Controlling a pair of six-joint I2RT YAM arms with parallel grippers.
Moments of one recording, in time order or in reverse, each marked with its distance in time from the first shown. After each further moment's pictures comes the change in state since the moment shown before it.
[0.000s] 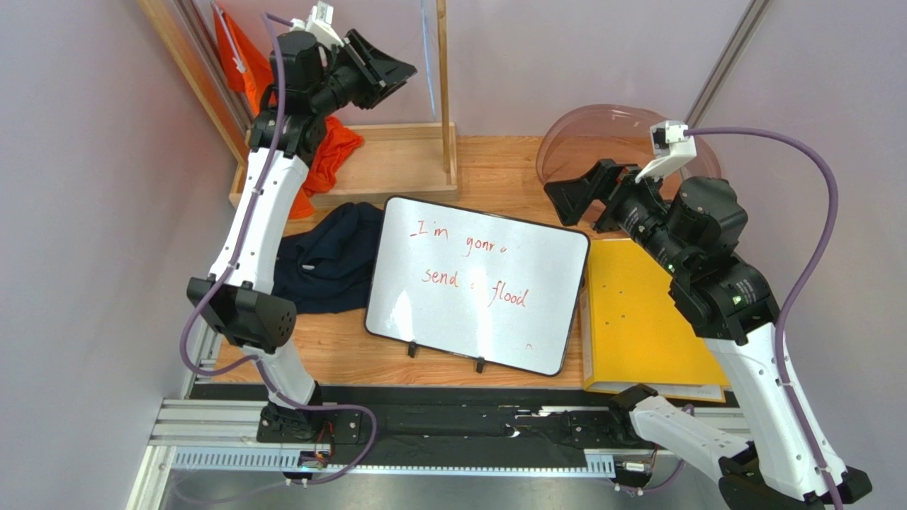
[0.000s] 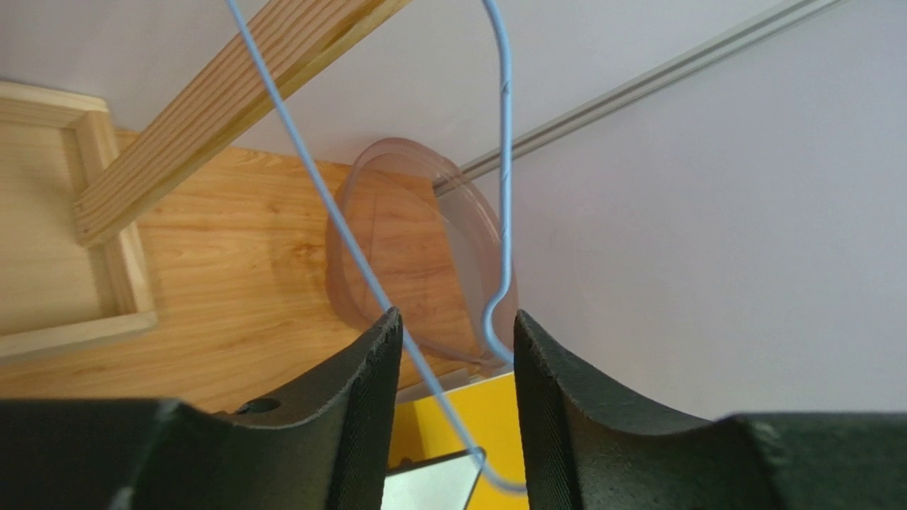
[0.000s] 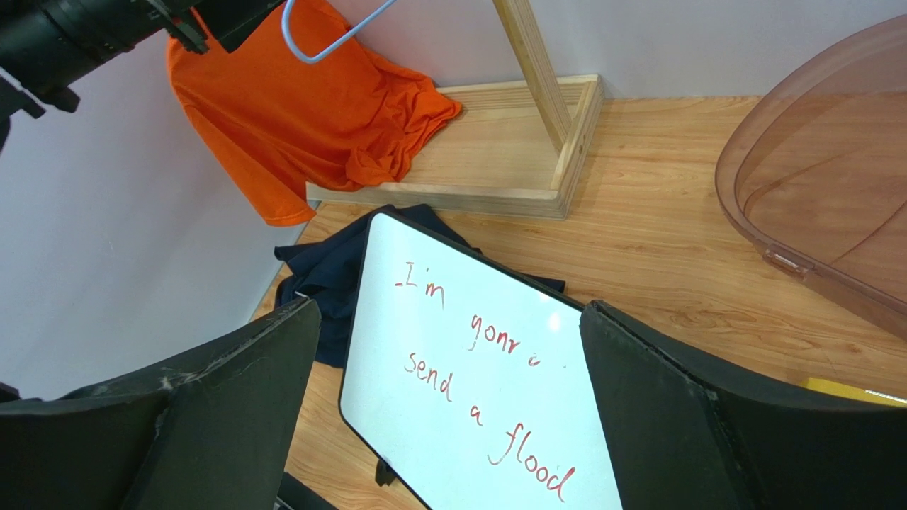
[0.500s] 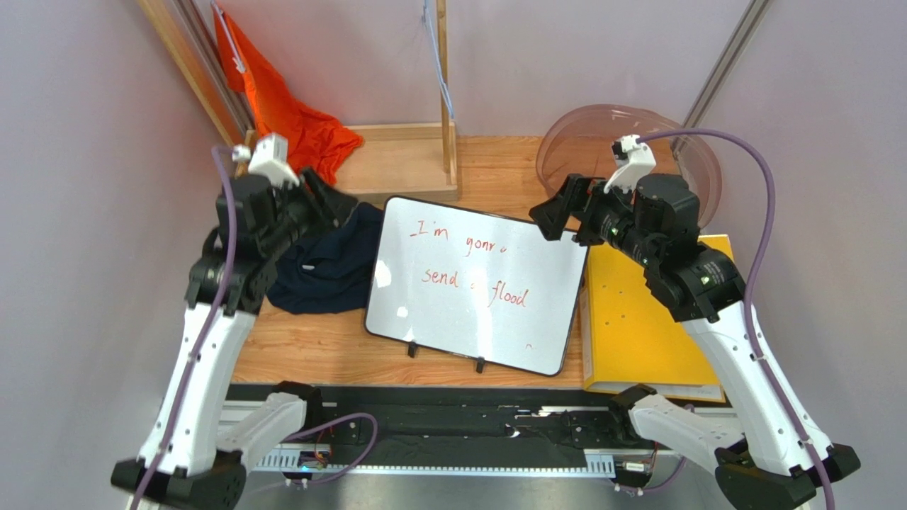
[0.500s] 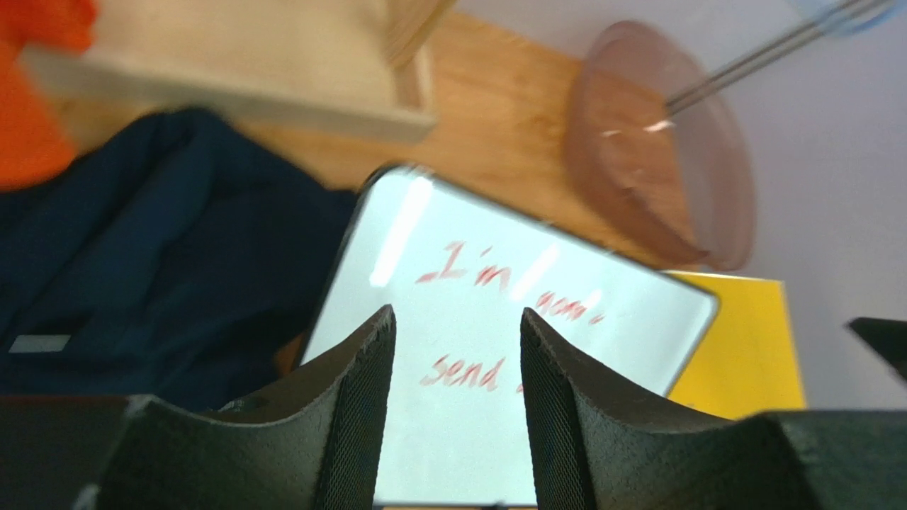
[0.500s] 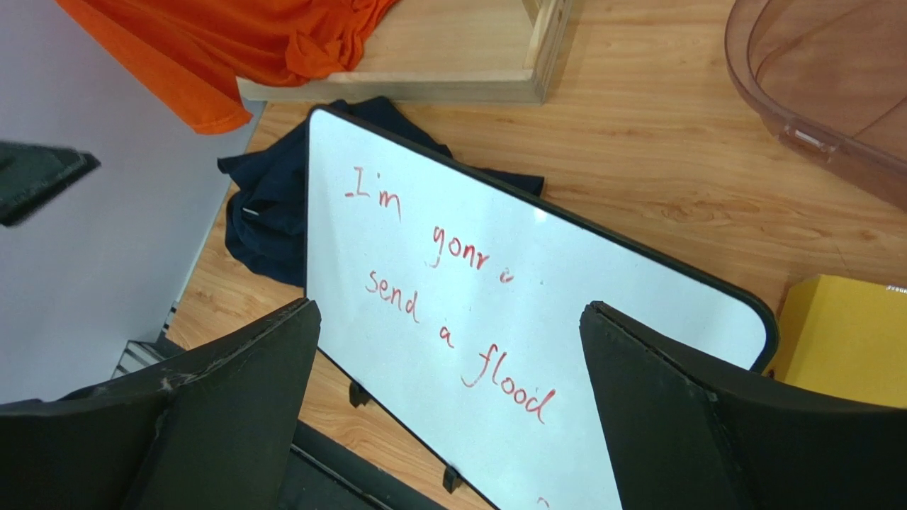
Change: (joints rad) left arm 0.028 -0.777 -0.811 -0.193 -0.240 0.314; right arm 0.005 0.059 -0.071 -0.094 -0.037 0.004
